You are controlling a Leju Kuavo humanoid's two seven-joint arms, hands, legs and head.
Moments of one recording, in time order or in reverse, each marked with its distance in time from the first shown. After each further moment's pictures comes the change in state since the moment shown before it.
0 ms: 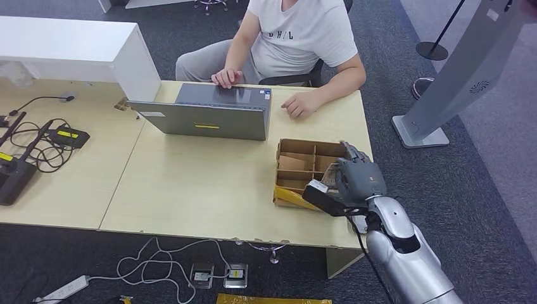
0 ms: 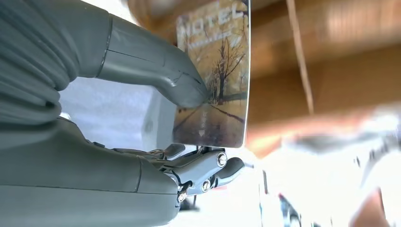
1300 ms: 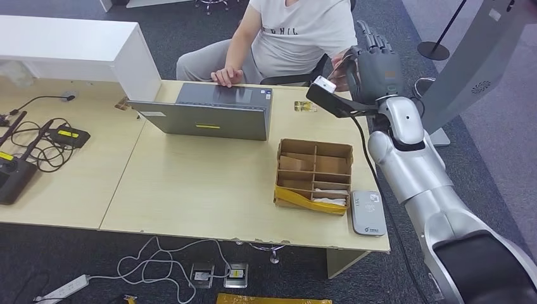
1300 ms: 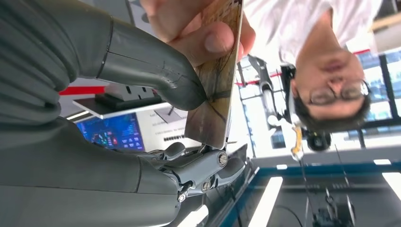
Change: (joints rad) left arm -0.008 0.004 -0.052 0.000 -0.013 -0.007 -0.018; right arm -0.588 0.138 0.016 0.539 0.027 -0.318 -0.163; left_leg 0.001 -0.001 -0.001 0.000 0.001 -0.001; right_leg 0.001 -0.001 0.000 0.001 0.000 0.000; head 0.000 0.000
